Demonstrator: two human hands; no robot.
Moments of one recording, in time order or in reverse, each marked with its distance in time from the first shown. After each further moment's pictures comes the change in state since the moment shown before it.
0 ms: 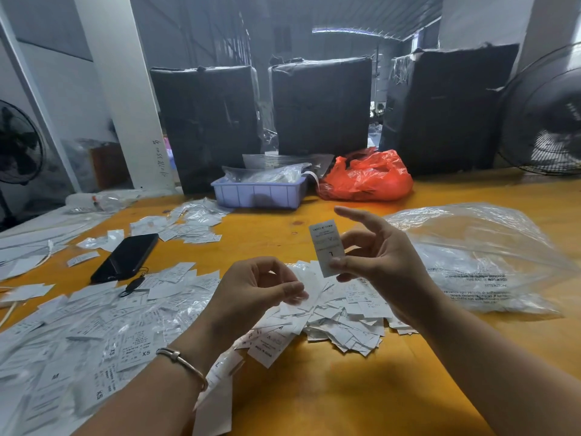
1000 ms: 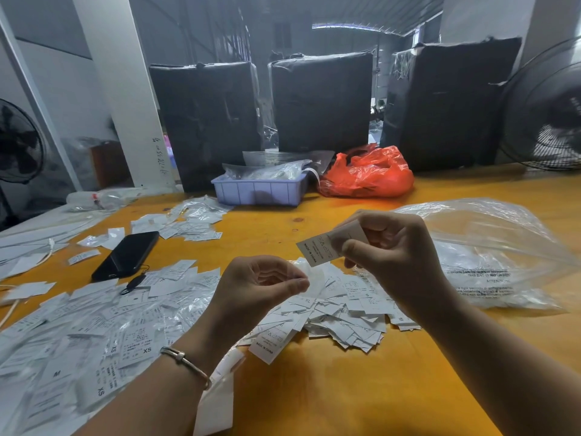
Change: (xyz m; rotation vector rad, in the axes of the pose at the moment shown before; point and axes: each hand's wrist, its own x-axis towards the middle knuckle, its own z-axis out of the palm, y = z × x) left_hand -0.003 -0.003 0.001 0.162 0.034 0.168; right_hand -0.011 -0.025 0.006 -0.232 0.041 -0.304
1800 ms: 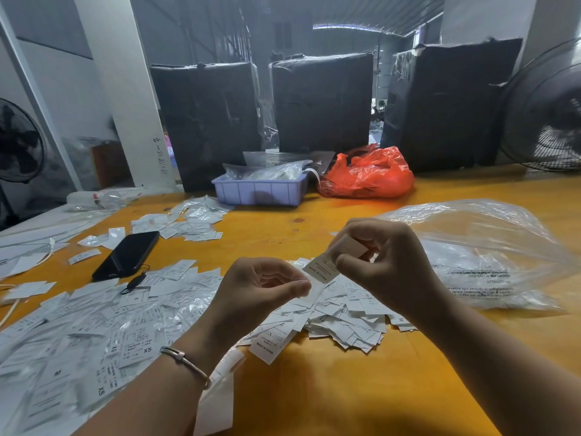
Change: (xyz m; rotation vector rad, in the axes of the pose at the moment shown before) left_hand -0.001 0.002 -0.001 0.014 -0.042 -0.014; right_hand 0.001 0.006 0.003 -0.193 -0.094 -0.080
